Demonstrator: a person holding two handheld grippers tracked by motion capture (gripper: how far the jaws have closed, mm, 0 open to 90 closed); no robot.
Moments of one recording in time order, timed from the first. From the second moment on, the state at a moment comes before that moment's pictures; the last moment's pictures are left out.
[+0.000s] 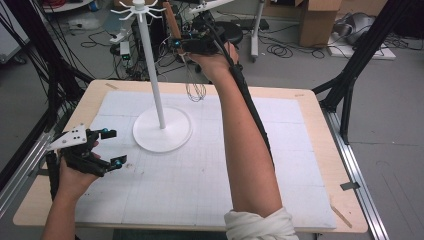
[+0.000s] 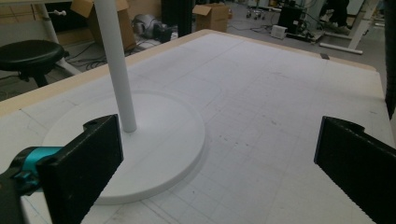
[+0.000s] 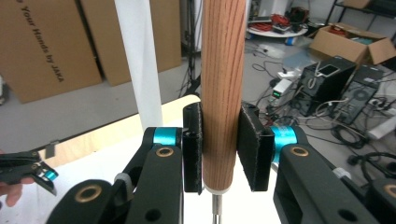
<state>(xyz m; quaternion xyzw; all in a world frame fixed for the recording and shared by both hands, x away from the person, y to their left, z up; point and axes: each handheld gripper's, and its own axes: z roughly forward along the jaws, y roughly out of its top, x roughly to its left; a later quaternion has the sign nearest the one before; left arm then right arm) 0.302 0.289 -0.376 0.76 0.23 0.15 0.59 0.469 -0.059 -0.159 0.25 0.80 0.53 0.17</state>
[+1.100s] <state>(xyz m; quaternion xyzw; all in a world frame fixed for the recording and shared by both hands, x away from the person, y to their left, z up) 0.301 0.289 -0.375 0.76 0.23 0.15 0.59 0.471 -0.042 -0.158 0.27 0.80 0.50 0.21</state>
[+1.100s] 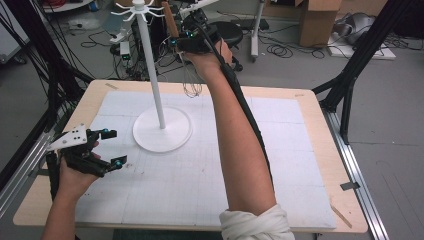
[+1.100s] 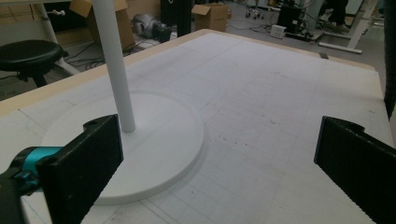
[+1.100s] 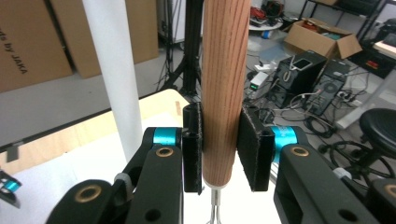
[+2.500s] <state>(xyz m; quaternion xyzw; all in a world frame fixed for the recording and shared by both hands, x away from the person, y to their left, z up) 0.302 0.287 -0.377 0.76 0.23 0.15 0.59 0.473 -0.038 -0.154 0.27 0.81 0.47 0.24</state>
